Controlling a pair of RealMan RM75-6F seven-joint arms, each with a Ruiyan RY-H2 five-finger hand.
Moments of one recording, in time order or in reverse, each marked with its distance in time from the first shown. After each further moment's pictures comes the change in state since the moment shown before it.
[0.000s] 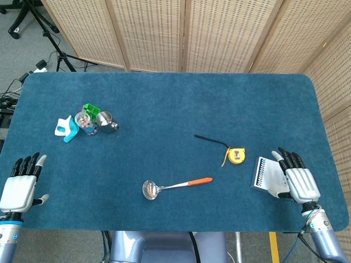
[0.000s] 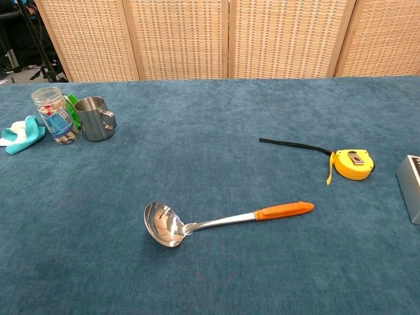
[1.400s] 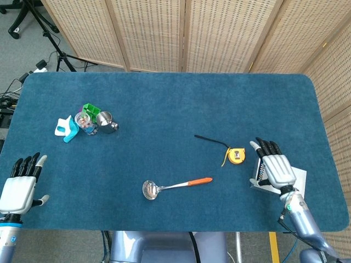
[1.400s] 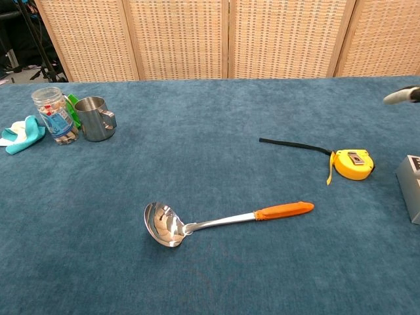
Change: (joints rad) left arm 0.007 0.026 0.007 -0.037 0.030 0.016 -0.018; right arm 0.163 -0.051 0.112 -0.097 0.209 -0.198 -0.235
